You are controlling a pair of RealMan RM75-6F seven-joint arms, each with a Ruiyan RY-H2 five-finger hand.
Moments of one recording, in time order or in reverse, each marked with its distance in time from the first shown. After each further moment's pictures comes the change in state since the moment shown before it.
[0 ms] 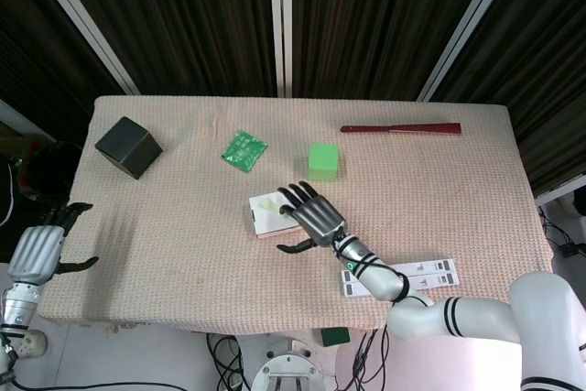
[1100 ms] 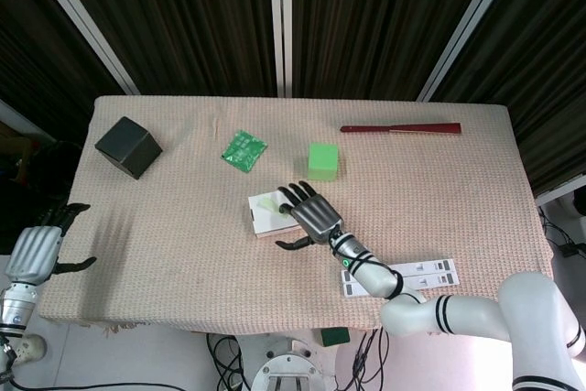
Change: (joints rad) left arm 0.003 -0.004 -0.001 0.022 -0.007 -0.011 -0.021; right arm 0.016 -0.051 0.008 0.073 0.043 -0.027 -0.010
